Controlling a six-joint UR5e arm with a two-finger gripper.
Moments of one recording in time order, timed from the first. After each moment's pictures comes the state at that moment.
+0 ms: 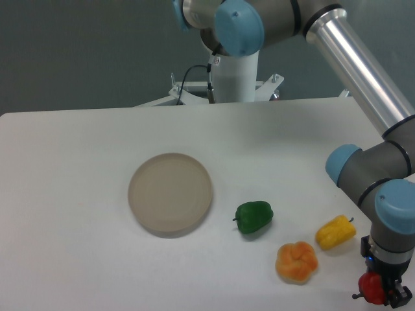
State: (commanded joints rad) arm 2.59 -2.57 -0.67 -1.17 1.59 1.74
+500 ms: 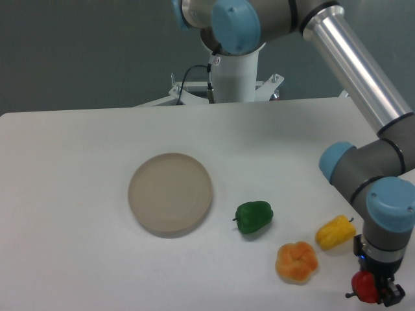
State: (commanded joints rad) arm 2.52 -2.43 -0.84 -1.18 1.60 1.61
